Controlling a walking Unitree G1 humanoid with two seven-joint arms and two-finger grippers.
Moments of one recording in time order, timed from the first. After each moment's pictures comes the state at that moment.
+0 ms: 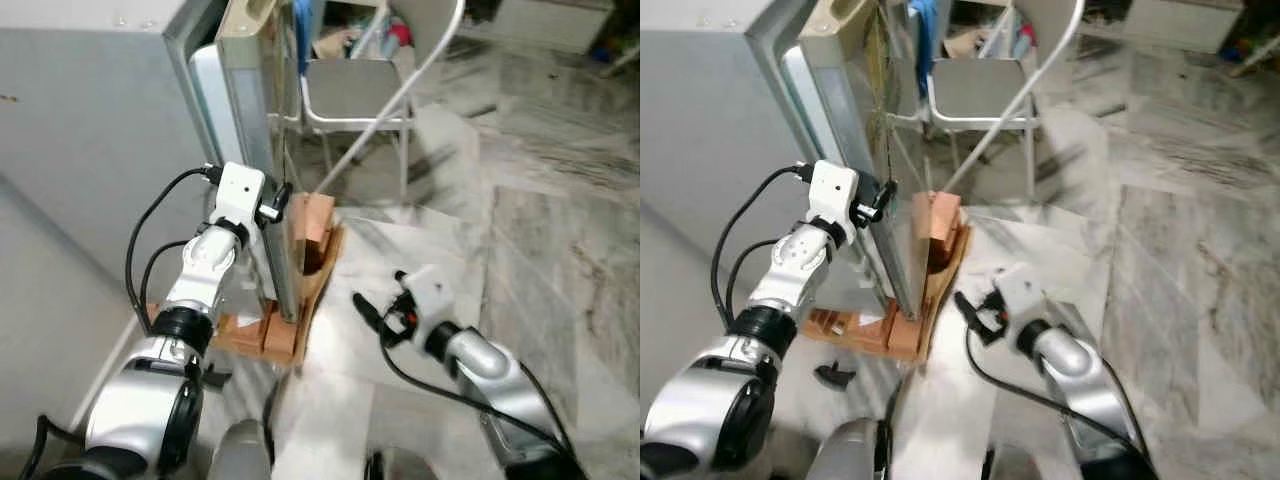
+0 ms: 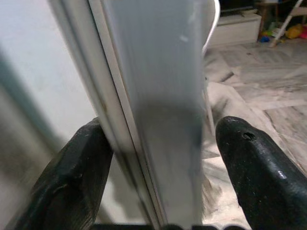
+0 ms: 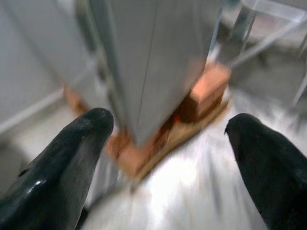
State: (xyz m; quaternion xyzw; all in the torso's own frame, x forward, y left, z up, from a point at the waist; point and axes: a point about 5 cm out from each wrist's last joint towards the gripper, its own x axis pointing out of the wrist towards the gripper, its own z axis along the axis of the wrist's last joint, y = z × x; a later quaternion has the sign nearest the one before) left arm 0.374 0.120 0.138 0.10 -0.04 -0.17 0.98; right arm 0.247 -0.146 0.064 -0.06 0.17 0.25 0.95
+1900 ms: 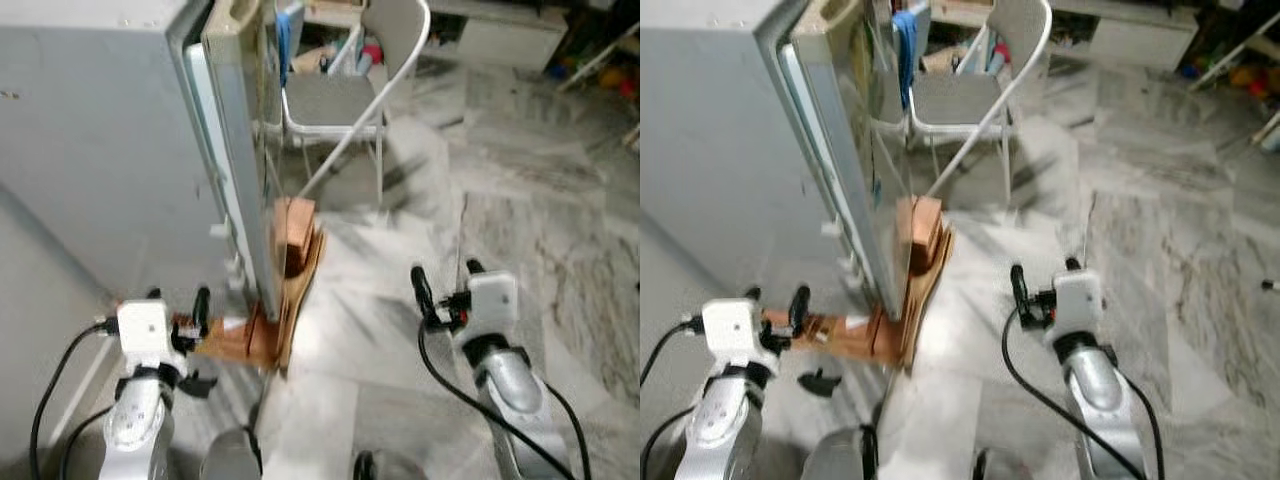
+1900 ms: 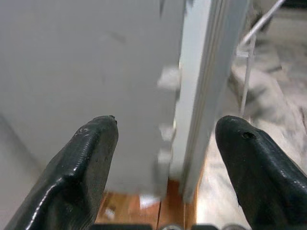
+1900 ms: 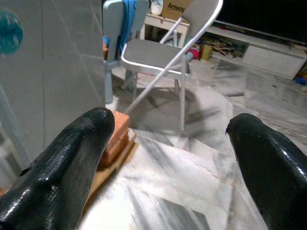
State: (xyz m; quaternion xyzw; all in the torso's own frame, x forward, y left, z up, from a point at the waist) left arm 0.199 0.195 0.043 0.00 0.07 0.02 1.00; right arm 0.224 -0.188 0.077 -0.06 0.04 0.07 1.00
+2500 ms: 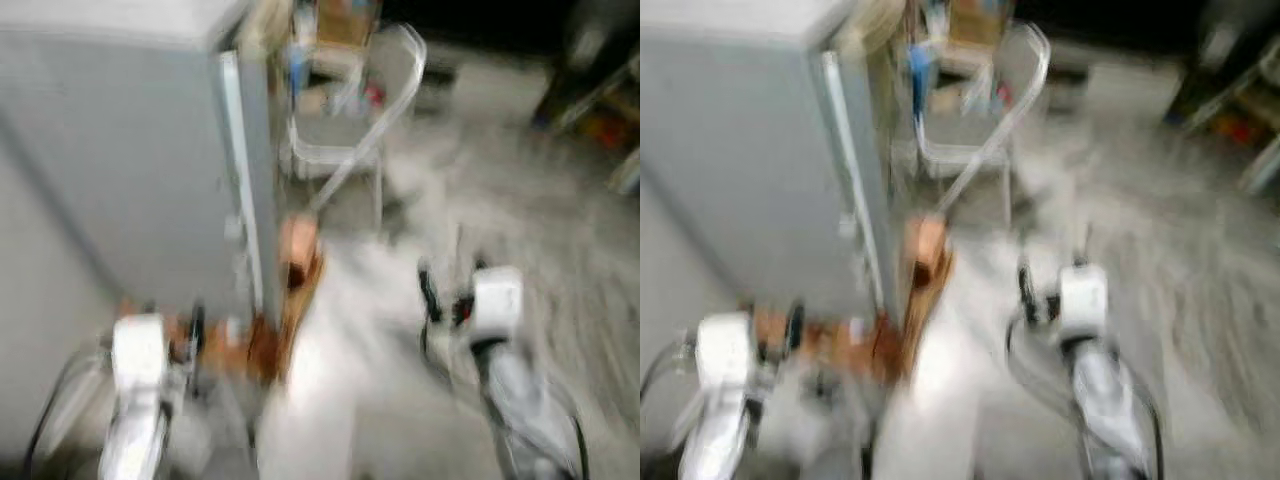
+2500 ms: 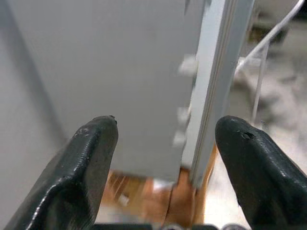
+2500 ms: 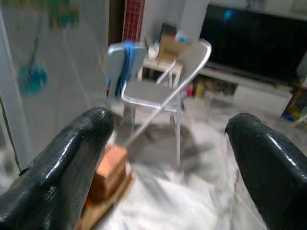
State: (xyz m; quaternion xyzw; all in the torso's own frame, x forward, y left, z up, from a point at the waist) left arm 0.179 0.195 0.031 0.00 0.10 0.05 0.99; right arm 0.249 -0.185 0.083 -0.05 -0.01 0.06 1.00
